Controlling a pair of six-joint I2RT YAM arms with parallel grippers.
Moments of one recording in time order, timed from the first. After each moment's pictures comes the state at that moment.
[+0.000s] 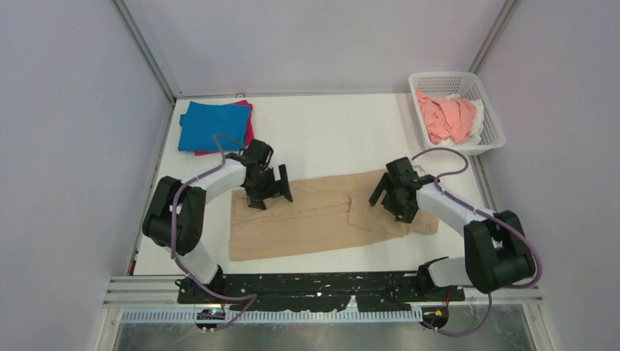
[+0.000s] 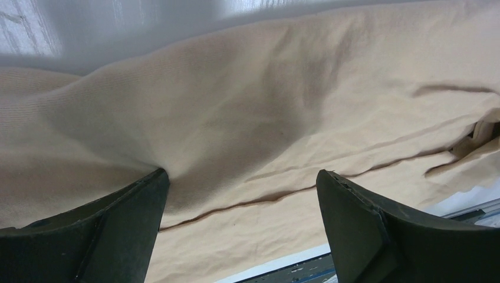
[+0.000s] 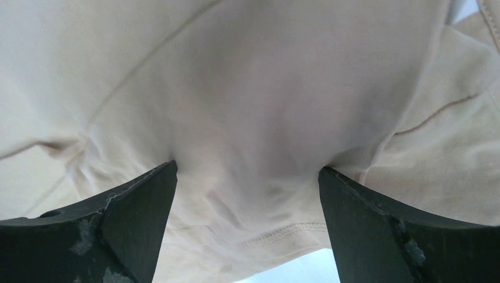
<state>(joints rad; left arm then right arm) -0.40 1.69 1.01 -0.59 0.21 -0.61 0.32 1.27 0.63 -0.55 0.09 0.86</state>
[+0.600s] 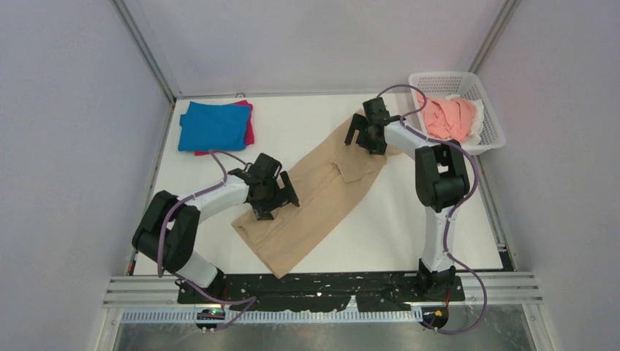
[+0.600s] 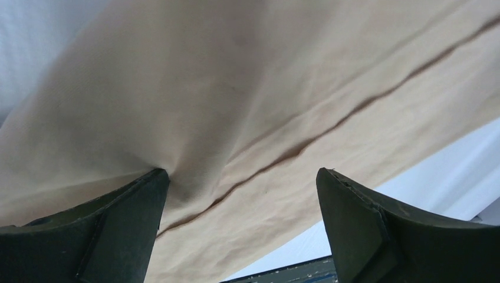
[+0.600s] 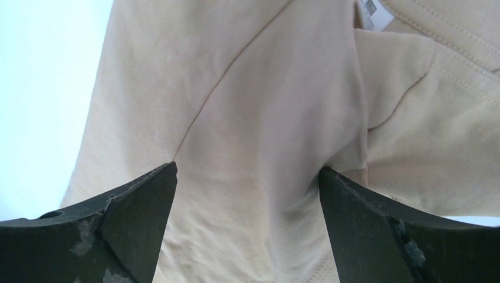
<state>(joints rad) -0.52 1.55 0.86 -0.48 0.11 -0.92 0.28 2.05 1.50 -0.42 0.05 0.56</state>
